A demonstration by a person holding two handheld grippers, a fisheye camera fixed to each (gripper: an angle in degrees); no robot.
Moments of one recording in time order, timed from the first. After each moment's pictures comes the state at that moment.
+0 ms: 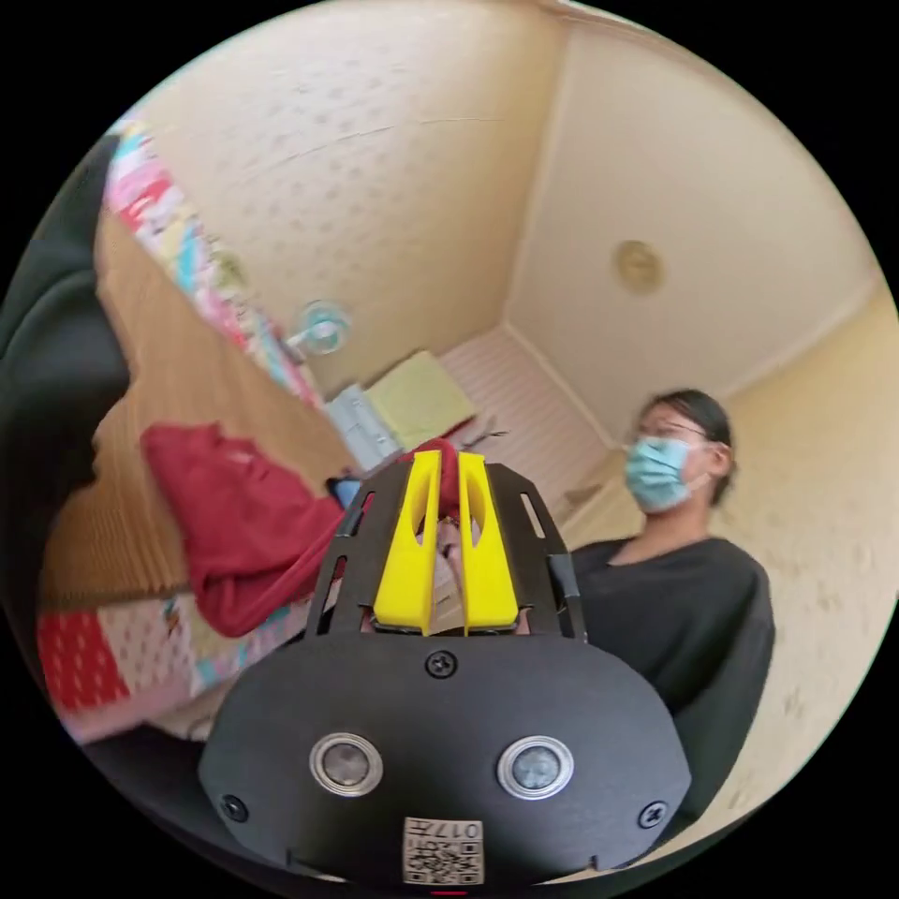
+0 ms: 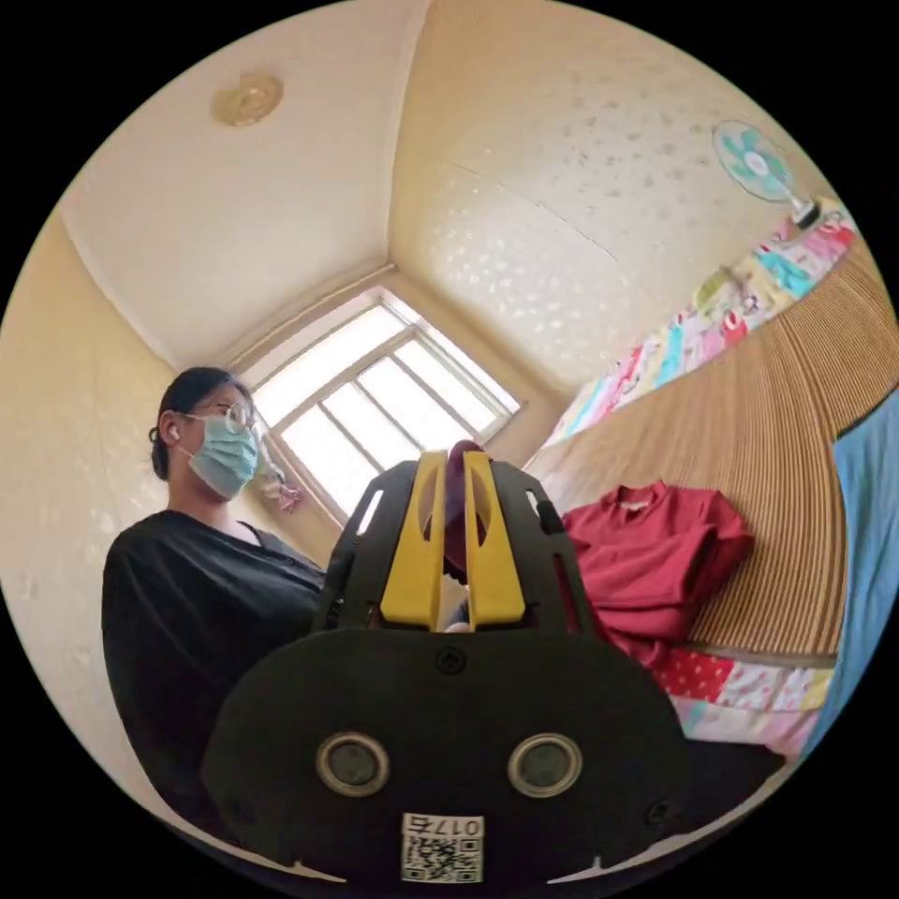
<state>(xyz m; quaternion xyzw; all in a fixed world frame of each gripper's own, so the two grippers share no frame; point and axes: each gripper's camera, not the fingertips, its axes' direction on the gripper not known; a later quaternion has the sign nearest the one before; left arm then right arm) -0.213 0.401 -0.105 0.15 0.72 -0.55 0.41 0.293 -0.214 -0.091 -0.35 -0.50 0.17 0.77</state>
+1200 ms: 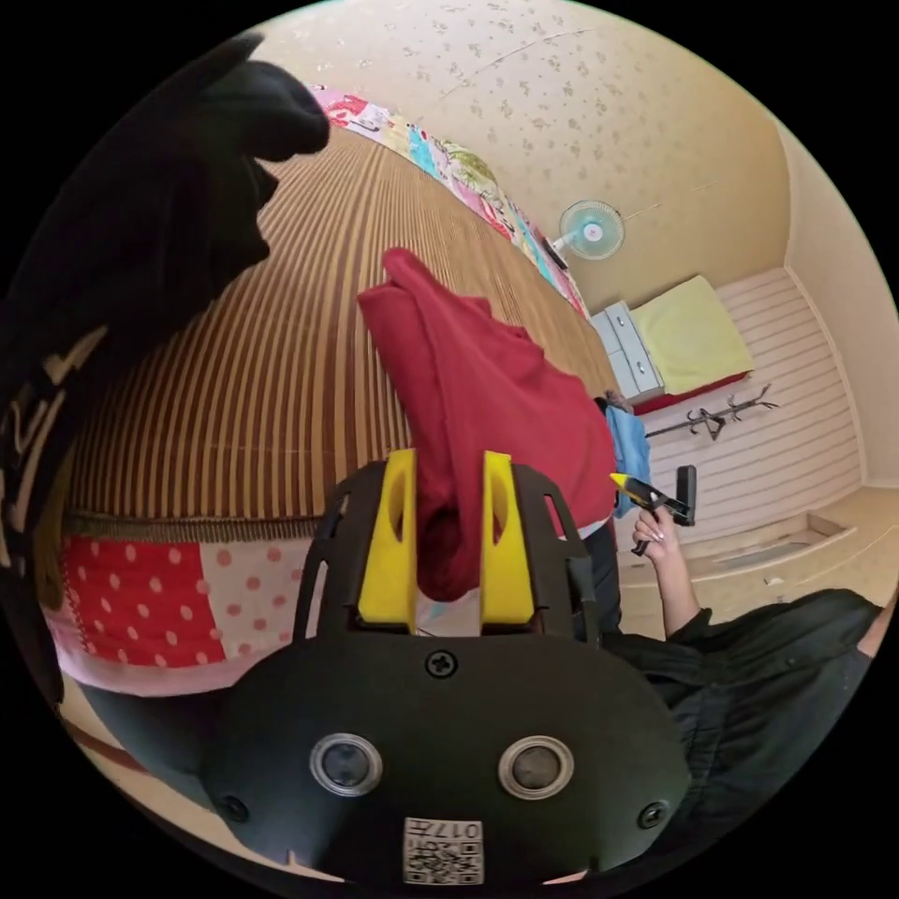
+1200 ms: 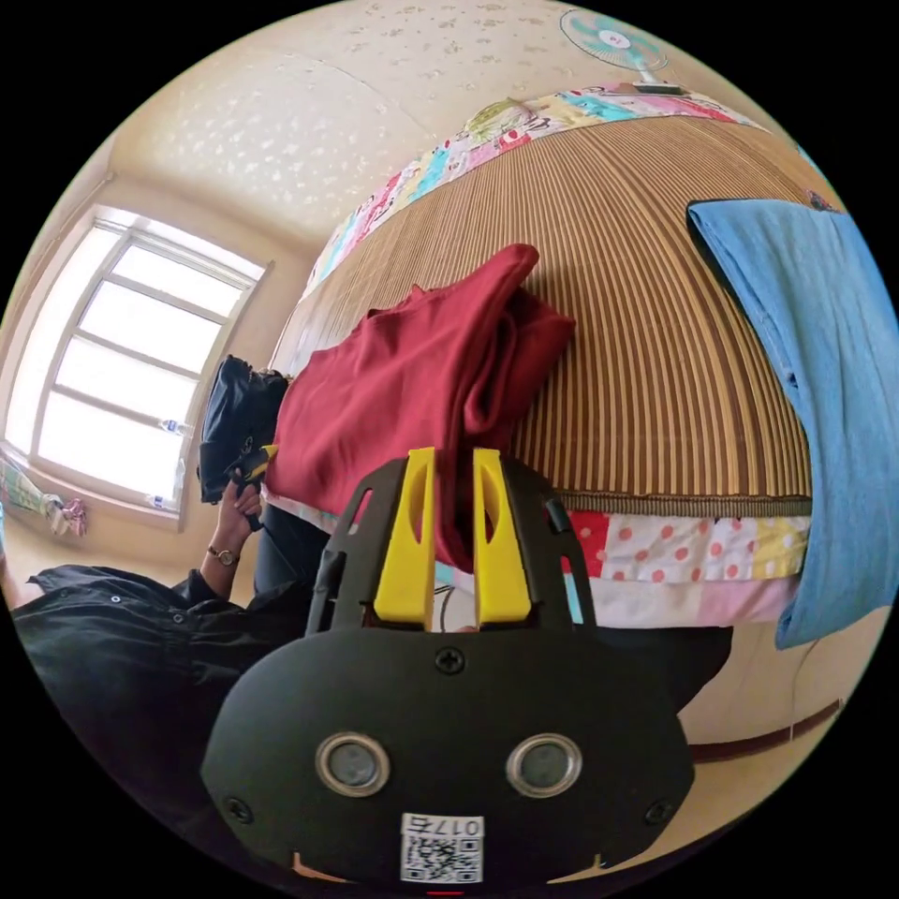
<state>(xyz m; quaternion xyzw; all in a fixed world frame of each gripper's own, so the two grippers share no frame) -0.076 0.227 -0.002 -0.10 0.61 -0.48 0.62 0.177 0.053 0.107 -0.56 -0.23 -0.03 0.80</state>
